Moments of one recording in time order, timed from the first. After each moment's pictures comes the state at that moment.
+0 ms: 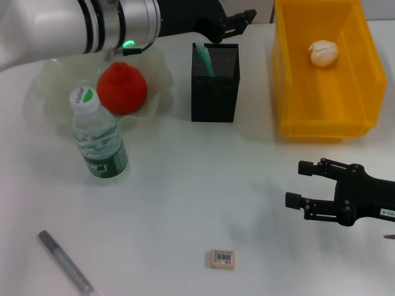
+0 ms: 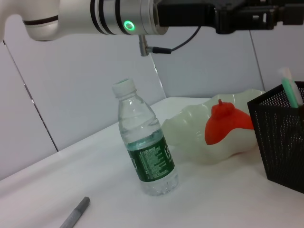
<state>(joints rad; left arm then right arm) -0.71 -2.07 1.46 0.89 1.60 0.78 -1.52 0.25 2.08 -0.89 -0.67 -1.79 -1.58 1.28</state>
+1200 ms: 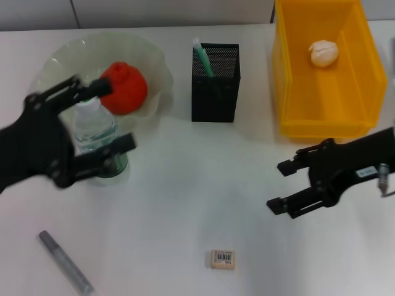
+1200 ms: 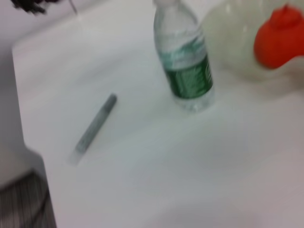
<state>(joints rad) -0.14 -2.07 1.07 0.98 1.35 1.72 -1.11 0.38 2.08 -1.25 -1.42 -2.16 -1.70 2.11</state>
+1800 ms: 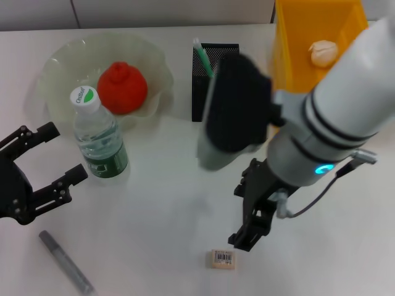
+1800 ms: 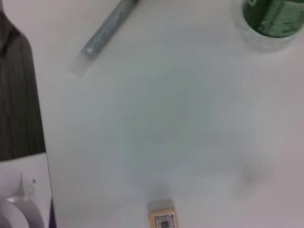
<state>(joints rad) -0.09 -2.07 0.78 0.69 1.52 1.81 -0.93 0.71 2.09 -1.89 -1.54 -2.46 -1.66 2.63</state>
